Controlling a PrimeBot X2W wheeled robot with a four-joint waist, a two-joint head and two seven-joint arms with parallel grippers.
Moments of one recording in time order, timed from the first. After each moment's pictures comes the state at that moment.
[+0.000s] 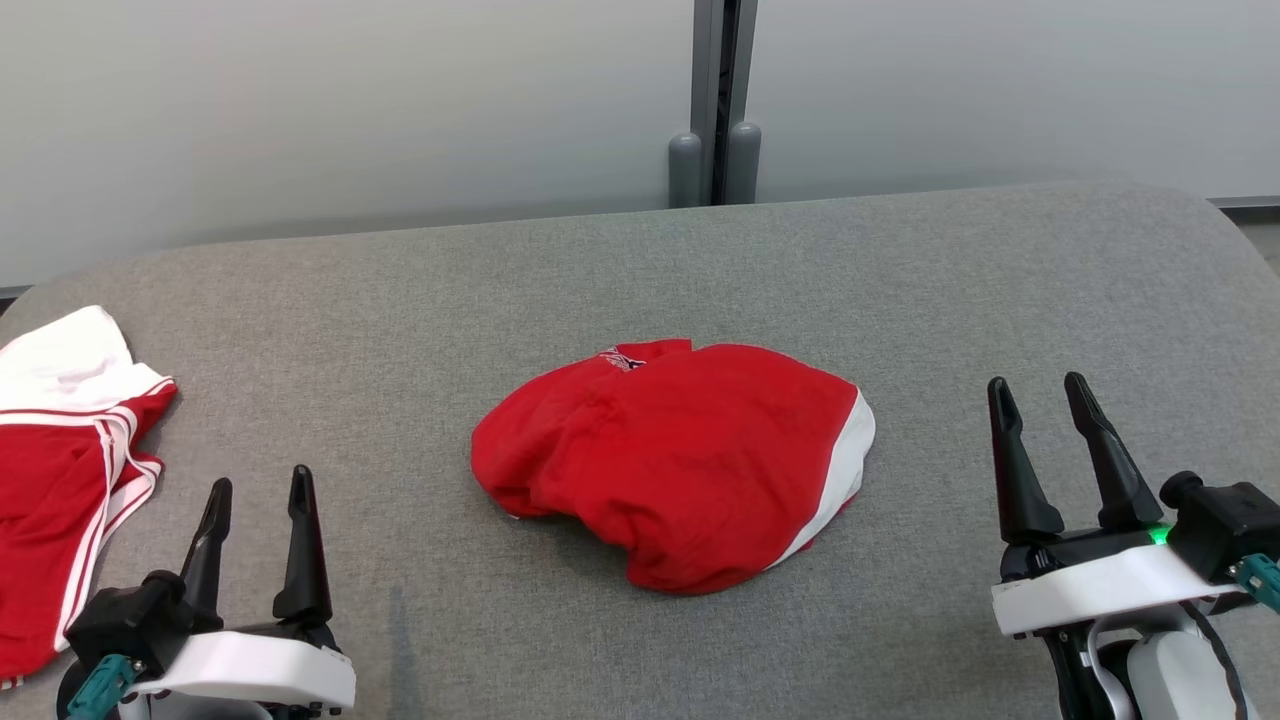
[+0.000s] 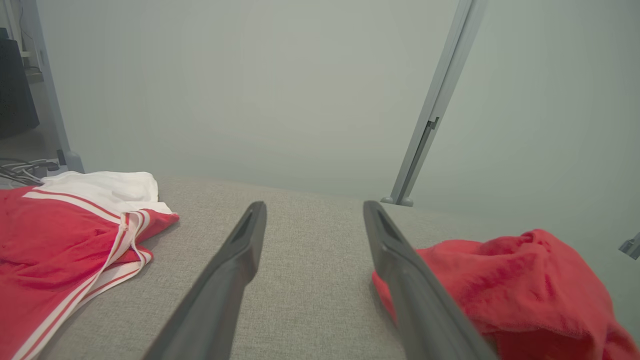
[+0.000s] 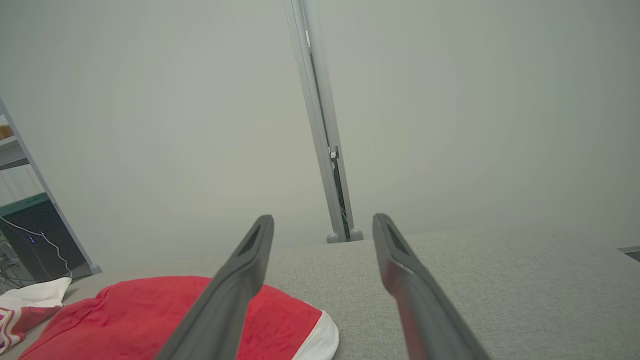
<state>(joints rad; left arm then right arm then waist) -0.01 0.27 -0.18 0.11 -0.55 0.17 -0.26 -0.16 -0.07 0.08 0.17 0.32 0.13 -0.26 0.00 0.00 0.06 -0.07</state>
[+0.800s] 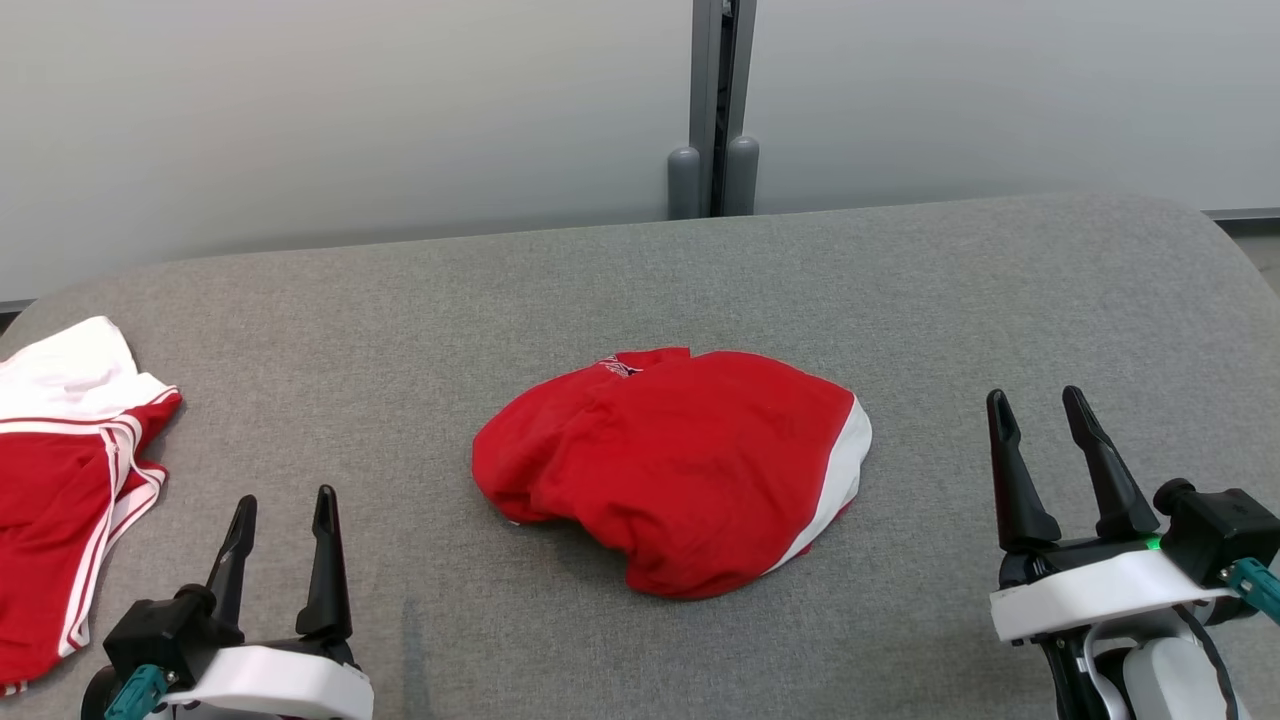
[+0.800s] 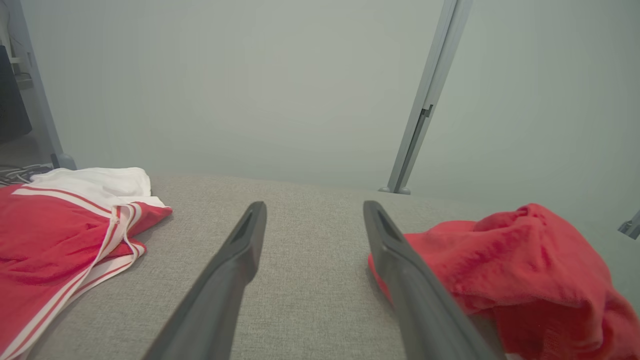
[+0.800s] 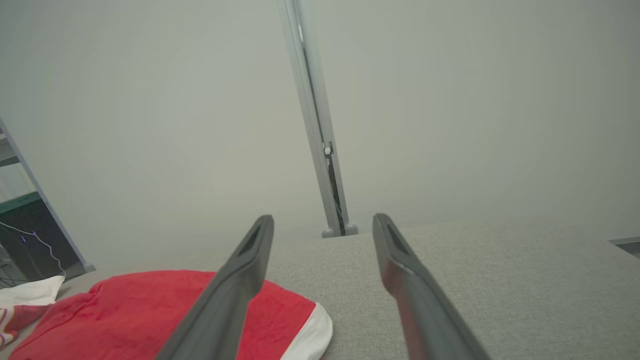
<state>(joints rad) 0.00 0.16 -0.08 0.20 -0.40 0.05 -0.26 -0.16 -0.06 0.07 0.21 0.32 0.13 -0.26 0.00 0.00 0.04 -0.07</state>
